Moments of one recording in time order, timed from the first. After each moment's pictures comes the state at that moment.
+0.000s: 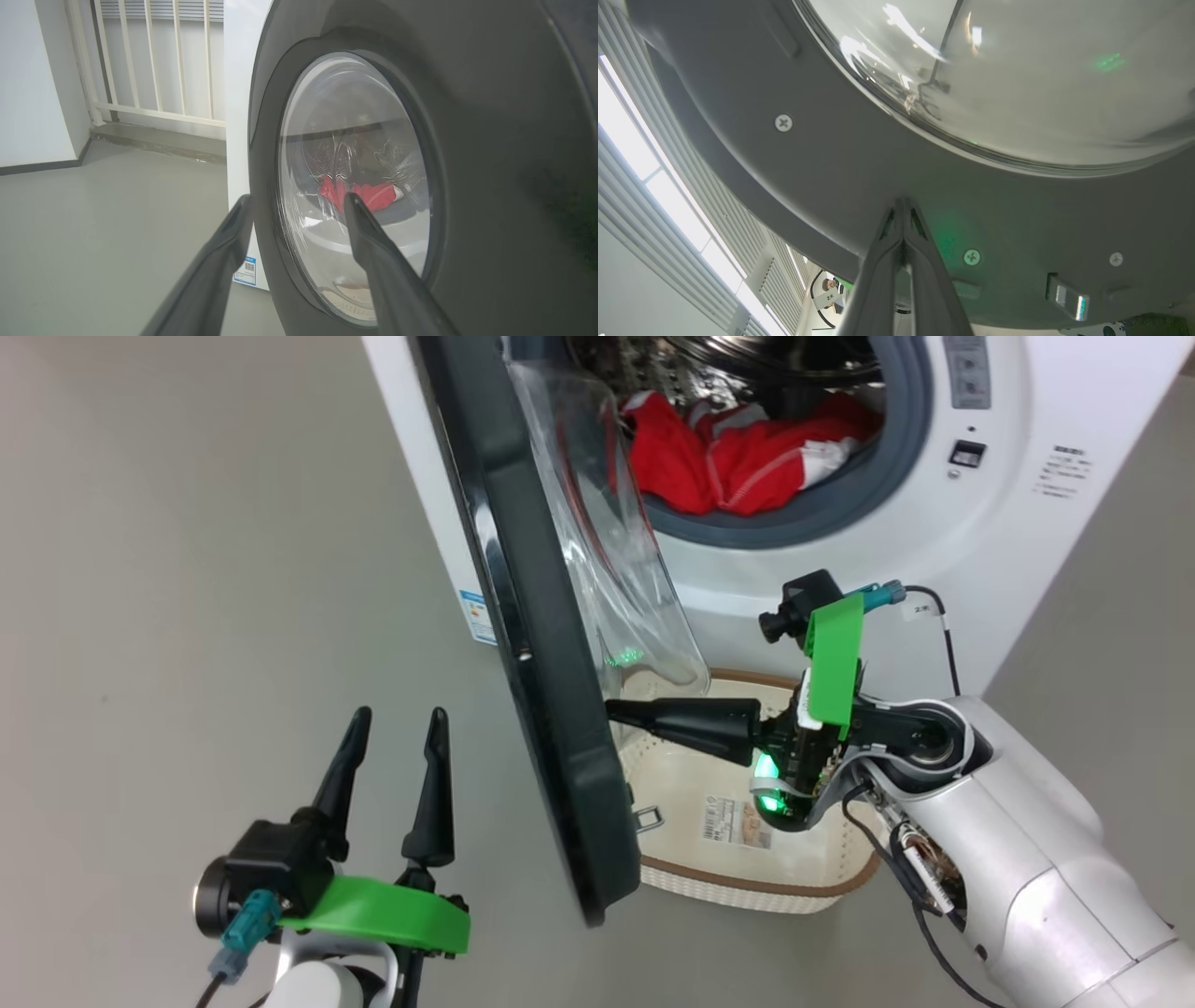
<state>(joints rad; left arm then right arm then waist) -0.26 0.03 -0.20 0.22 -0.31 0.05 -0.25 -0.76 -0.10 0.50 0.67 1.98 0.13 0.91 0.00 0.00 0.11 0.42</state>
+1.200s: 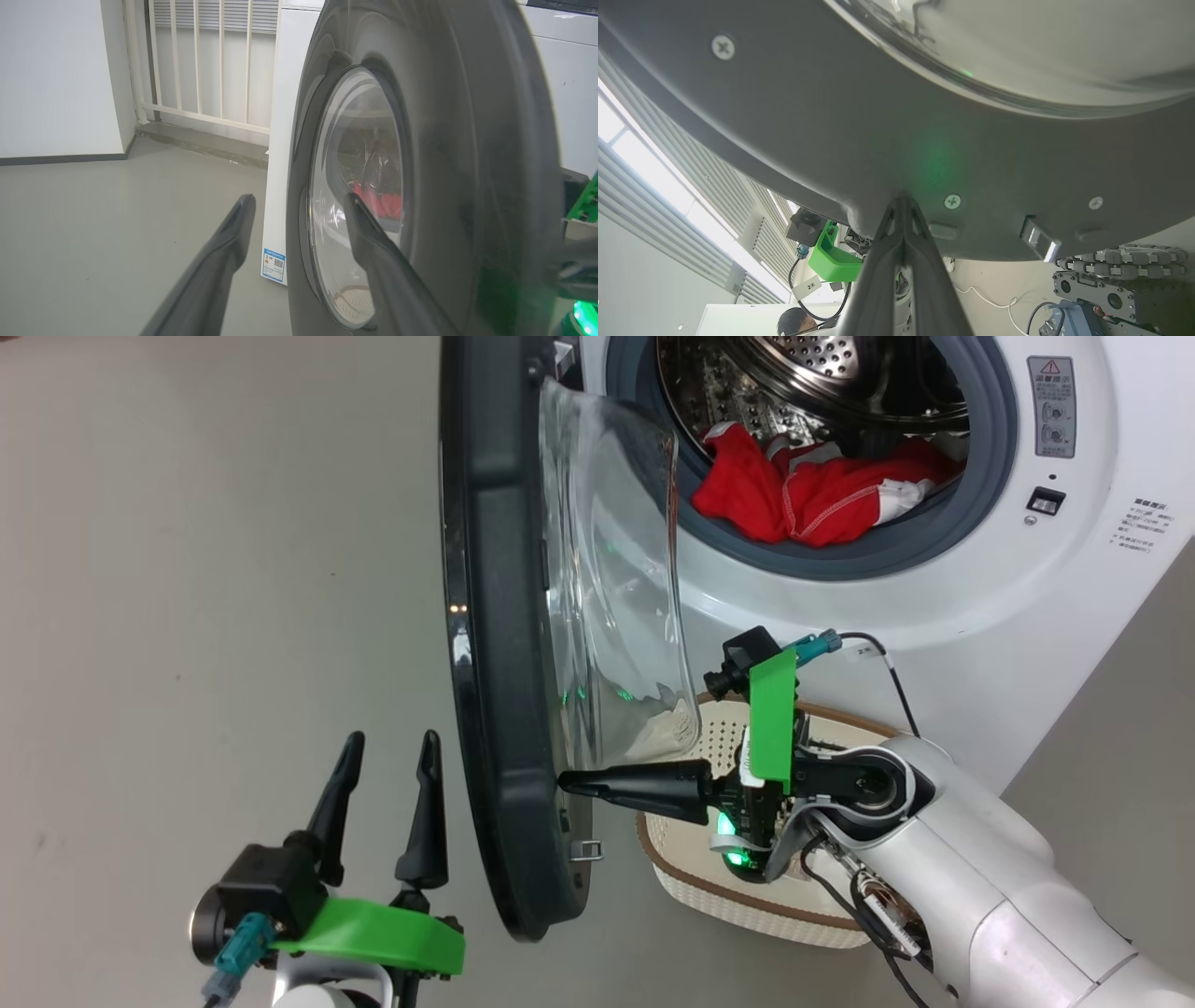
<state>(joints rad) -0.22 0.03 -0.19 0.21 -0.32 0.06 -0.25 -0.74 -0.08 0.66 0.68 2.03 0.13 0.87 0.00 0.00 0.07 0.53</state>
